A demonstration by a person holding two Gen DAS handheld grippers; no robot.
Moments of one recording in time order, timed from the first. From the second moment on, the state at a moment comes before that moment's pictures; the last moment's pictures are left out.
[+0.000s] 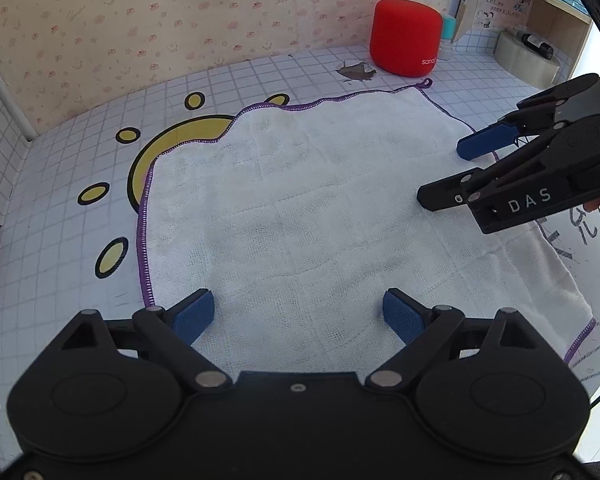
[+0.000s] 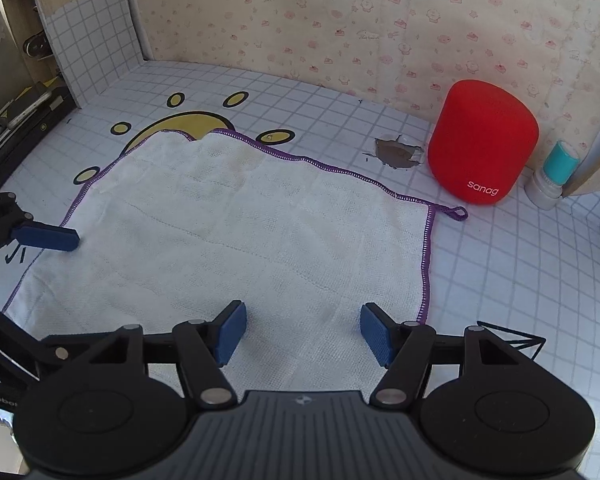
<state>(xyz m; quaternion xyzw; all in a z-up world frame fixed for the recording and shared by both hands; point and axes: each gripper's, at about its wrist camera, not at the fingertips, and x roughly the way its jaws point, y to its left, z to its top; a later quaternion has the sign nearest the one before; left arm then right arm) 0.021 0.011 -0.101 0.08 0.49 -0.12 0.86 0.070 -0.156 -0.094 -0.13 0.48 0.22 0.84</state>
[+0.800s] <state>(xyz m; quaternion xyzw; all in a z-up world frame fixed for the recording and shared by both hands) 0.092 0.016 -0.096 0.08 0.47 -0.12 0.87 0.115 -0.157 -0.085 -0.09 0.47 0.22 0.85</state>
